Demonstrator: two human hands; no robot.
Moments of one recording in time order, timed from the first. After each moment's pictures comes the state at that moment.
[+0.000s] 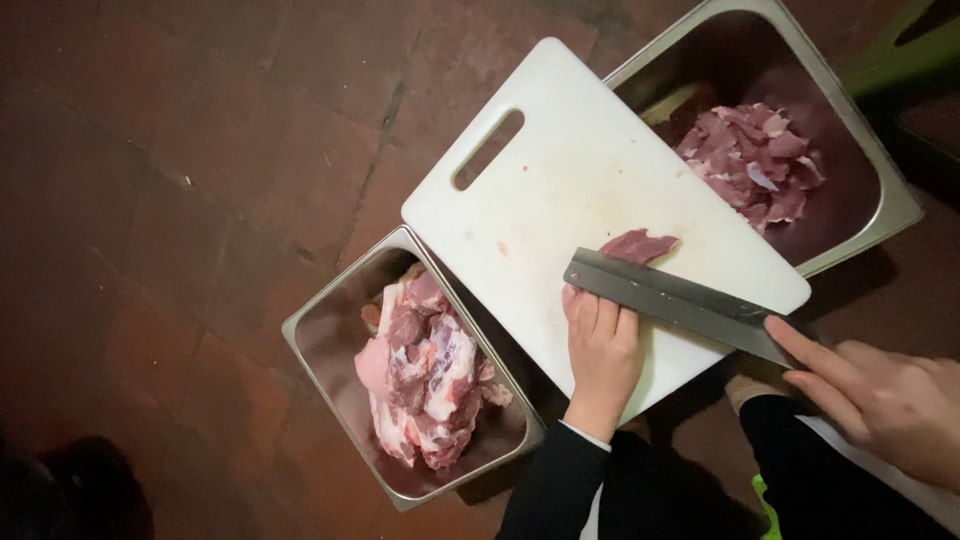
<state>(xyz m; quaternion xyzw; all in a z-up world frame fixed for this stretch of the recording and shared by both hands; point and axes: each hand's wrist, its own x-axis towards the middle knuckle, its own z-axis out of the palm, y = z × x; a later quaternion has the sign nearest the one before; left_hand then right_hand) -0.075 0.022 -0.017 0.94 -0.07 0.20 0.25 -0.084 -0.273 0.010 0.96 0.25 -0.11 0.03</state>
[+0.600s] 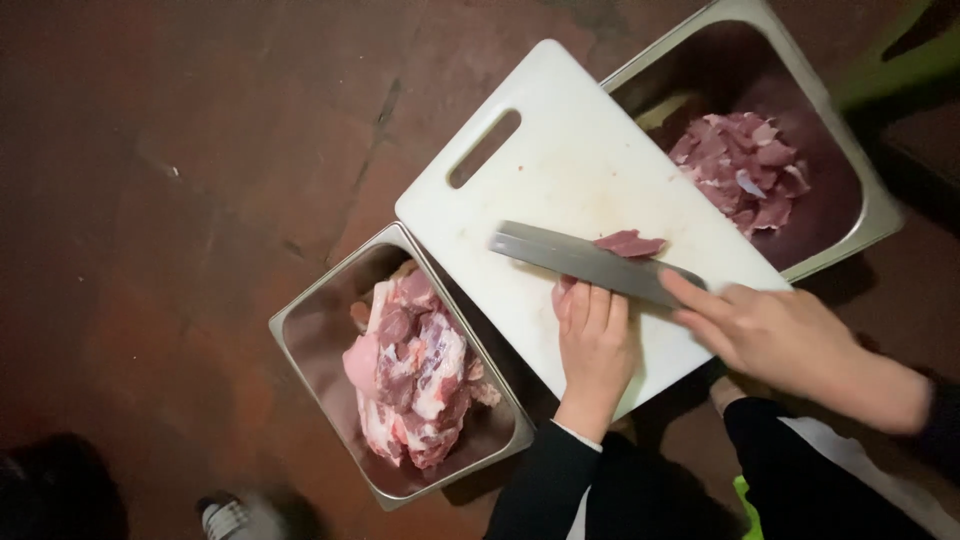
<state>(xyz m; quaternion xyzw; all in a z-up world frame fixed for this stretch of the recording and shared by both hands) -0.067 0.020 0.000 0.95 -0.05 0.20 0.23 -0.011 -0.179 0.024 0.93 0.34 -0.16 -0.05</state>
